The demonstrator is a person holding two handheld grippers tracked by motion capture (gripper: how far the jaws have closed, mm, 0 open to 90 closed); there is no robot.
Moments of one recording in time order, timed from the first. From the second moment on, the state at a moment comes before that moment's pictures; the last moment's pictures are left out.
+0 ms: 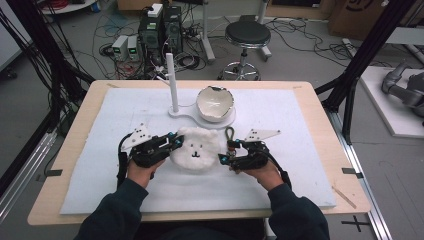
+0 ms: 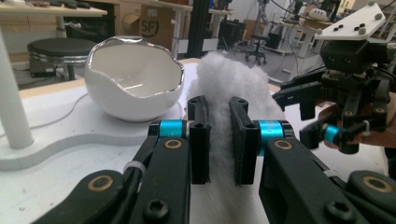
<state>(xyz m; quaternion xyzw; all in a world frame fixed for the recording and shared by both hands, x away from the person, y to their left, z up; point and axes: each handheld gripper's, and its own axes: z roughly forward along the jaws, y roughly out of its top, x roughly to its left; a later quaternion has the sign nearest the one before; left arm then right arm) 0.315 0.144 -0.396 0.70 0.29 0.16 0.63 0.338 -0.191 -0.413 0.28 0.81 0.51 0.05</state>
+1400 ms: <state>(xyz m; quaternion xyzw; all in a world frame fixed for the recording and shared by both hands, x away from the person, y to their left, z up) 0.328 0.136 -0.407 0.79 0.26 0.08 0.55 0.332 -0.187 -0.398 0.21 0.83 0.51 0.06</state>
